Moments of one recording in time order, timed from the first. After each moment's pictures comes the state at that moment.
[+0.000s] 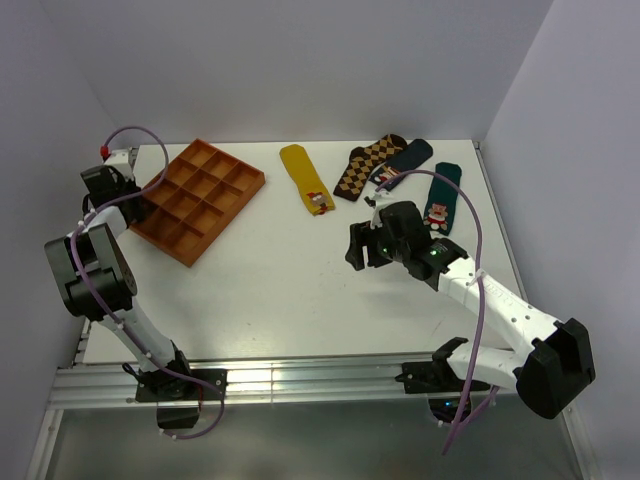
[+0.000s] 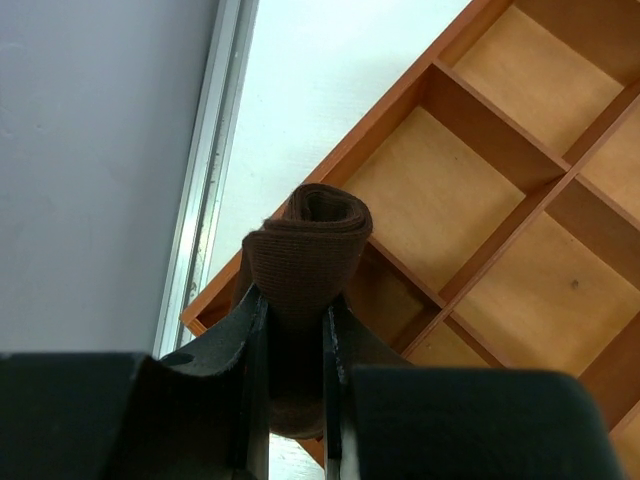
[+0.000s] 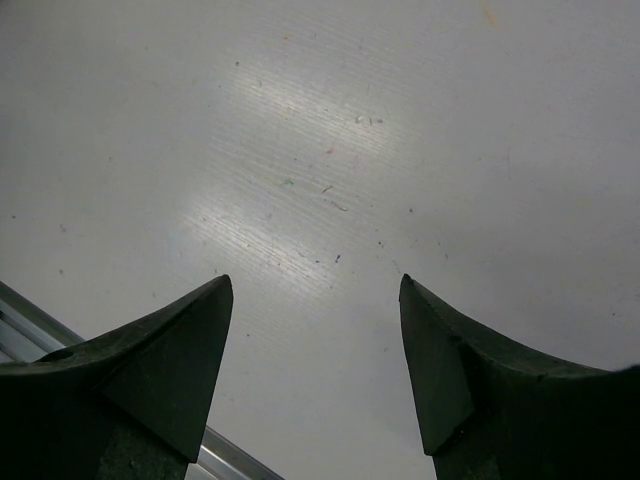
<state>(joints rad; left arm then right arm) 0.39 1.82 1.16 0.11 0.14 0.21 0.55 1.12 0.84 -0.41 -0.10 0.27</state>
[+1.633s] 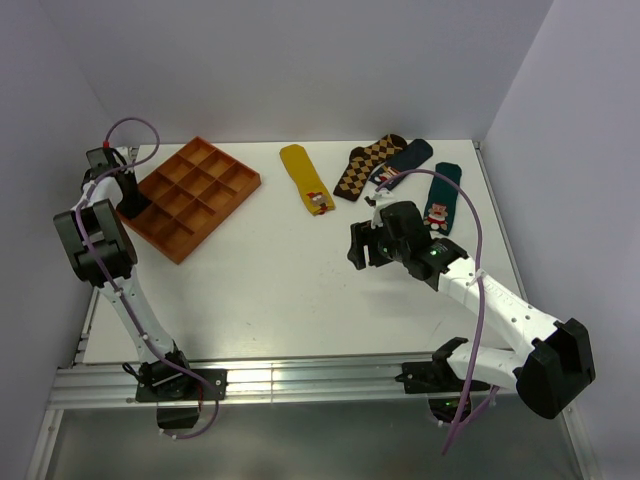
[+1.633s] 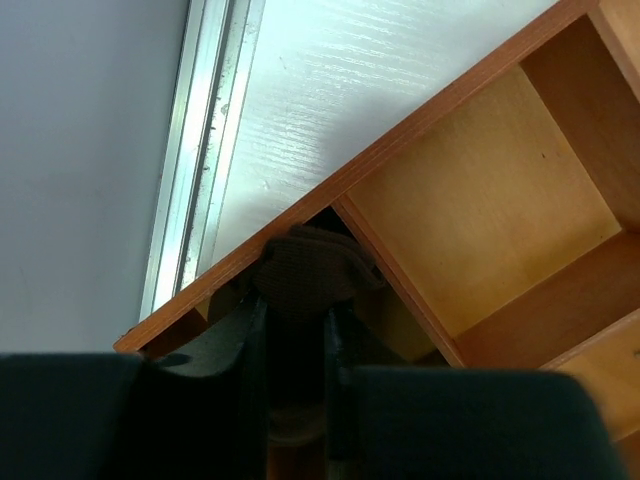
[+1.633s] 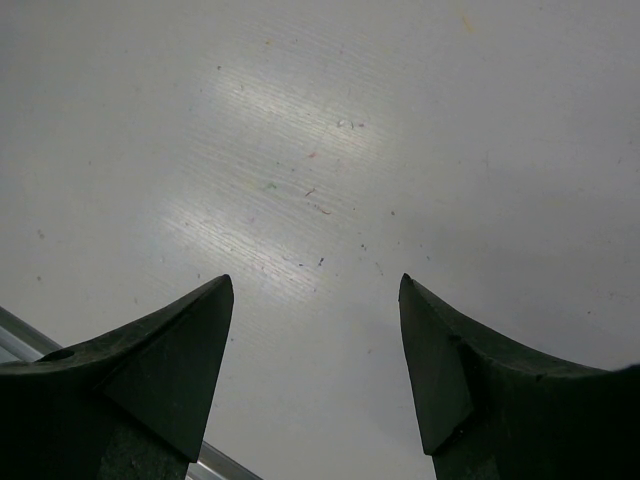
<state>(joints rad) 0.39 2.19 1.66 -0.34 0.02 0.14 0.55 1.12 0.84 -0.41 -0.06 0.25</state>
